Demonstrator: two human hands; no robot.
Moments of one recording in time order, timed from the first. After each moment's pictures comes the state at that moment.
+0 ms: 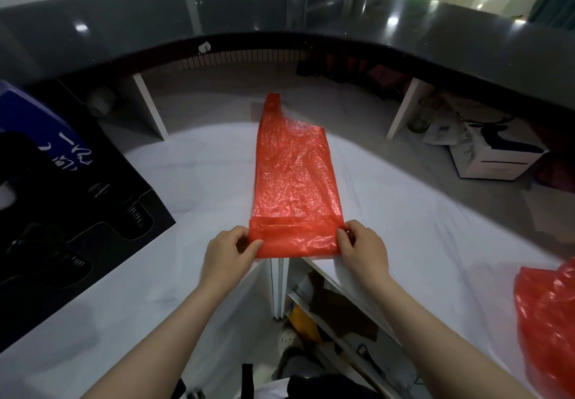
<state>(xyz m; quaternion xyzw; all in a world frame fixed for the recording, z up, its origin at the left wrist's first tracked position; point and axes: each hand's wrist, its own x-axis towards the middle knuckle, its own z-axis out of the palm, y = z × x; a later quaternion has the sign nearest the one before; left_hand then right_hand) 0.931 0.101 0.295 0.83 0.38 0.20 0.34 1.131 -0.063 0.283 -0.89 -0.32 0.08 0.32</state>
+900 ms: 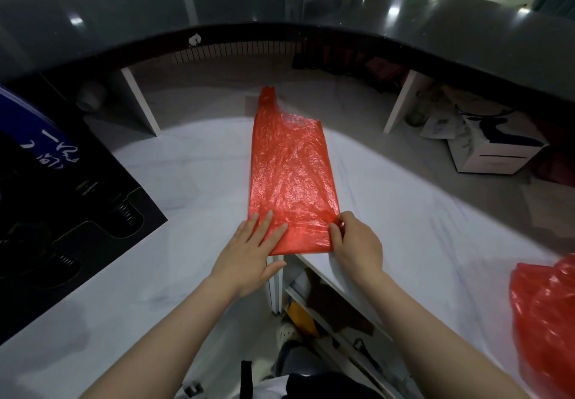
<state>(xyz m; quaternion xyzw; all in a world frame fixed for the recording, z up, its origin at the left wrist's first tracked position) 0.952 0.092 0.281 0.98 0.19 -0.06 0.06 1.135 -0.057 0.286 -0.91 -0.34 0.05 0.24</state>
